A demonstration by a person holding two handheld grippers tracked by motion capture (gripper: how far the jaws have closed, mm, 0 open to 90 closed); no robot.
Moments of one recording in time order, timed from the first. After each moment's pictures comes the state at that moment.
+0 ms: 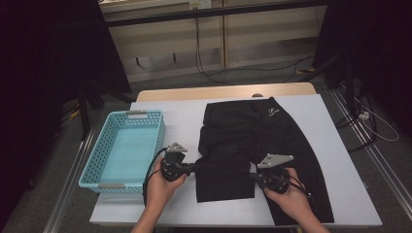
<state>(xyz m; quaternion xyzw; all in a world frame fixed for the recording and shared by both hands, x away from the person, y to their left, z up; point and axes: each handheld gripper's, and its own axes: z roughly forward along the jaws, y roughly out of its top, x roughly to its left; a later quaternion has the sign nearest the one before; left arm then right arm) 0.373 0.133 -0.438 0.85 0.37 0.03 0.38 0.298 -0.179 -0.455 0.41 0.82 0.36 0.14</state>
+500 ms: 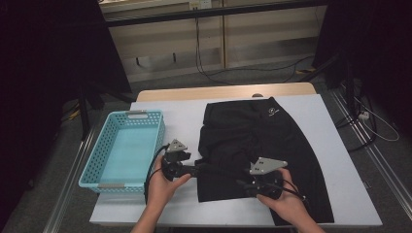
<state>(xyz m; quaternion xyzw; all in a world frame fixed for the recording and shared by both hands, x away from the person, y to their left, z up) 0.376 0.134 -0.435 0.84 0.36 0.08 0.41 0.286 -0.152 -0.444 0.33 0.84 0.40 0.16</state>
